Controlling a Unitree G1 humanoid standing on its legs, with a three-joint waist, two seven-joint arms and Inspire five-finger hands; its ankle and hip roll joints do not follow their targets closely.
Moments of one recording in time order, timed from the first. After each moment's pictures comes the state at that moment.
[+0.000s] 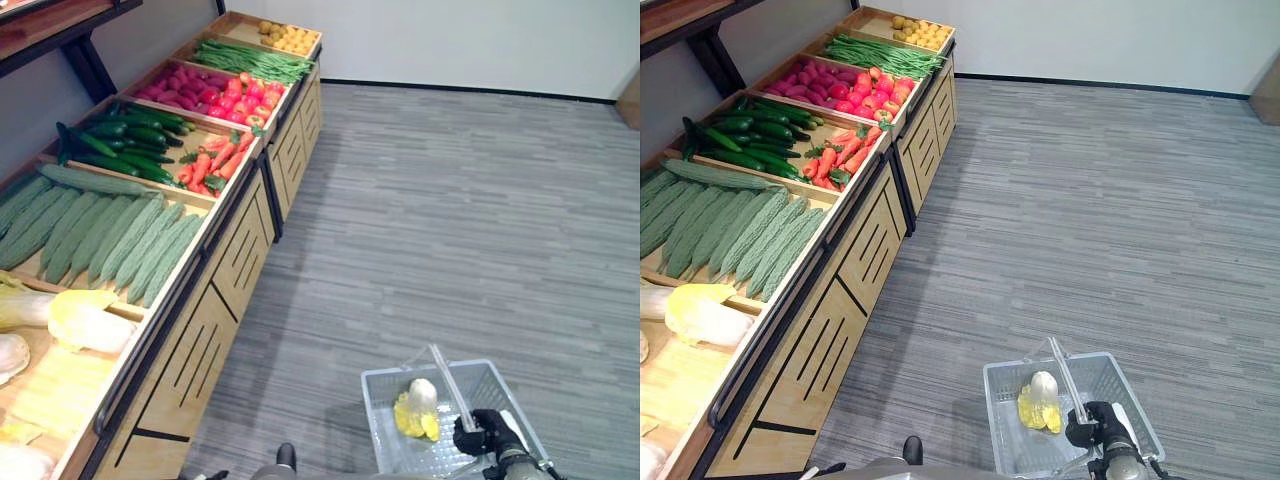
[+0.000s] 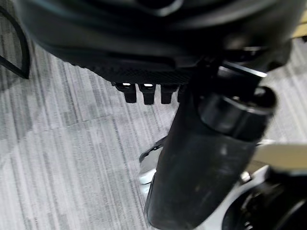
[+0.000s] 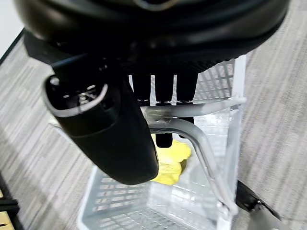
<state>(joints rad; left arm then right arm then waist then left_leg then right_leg) 0.20 0.29 -0.22 1.21 0.22 -0.19 0.05 0.10 -0.38 0.12 1.06 0.00 -0.17 -0.14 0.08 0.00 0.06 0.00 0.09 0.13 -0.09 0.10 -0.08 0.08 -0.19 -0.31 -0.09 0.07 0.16</state>
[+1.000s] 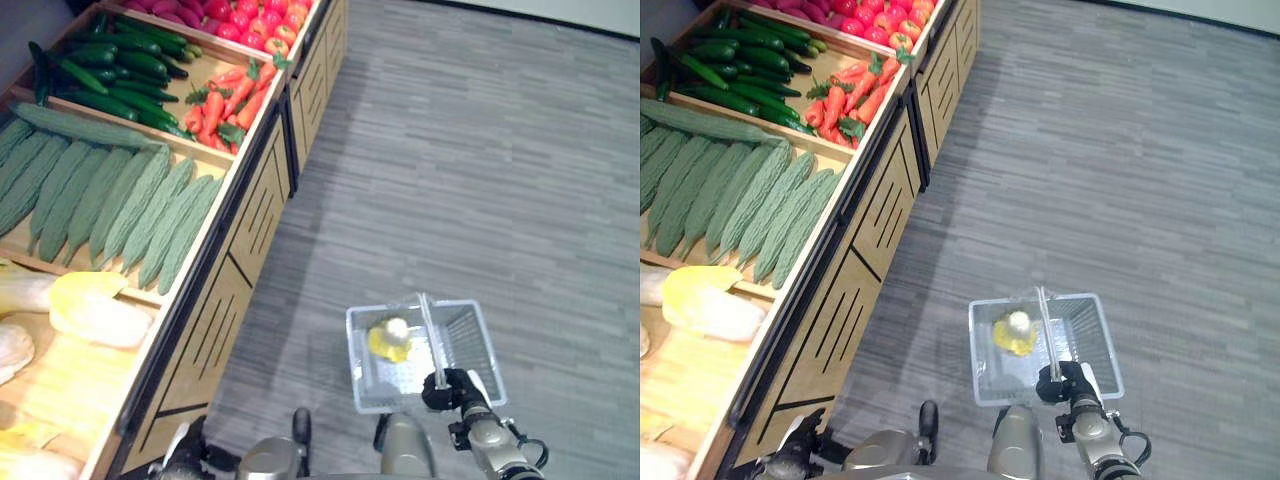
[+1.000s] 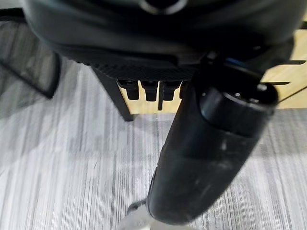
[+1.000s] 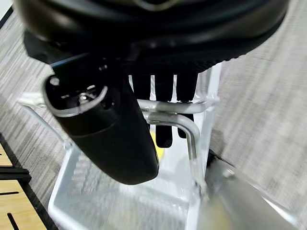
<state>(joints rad) 0.03 0.26 -0.11 1.29 0.06 -0.14 0.17 -0.07 -0.31 0.18 1.03 0.05 -0.15 -0.17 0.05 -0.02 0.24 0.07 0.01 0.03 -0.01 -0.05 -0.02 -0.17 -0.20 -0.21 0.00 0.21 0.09</state>
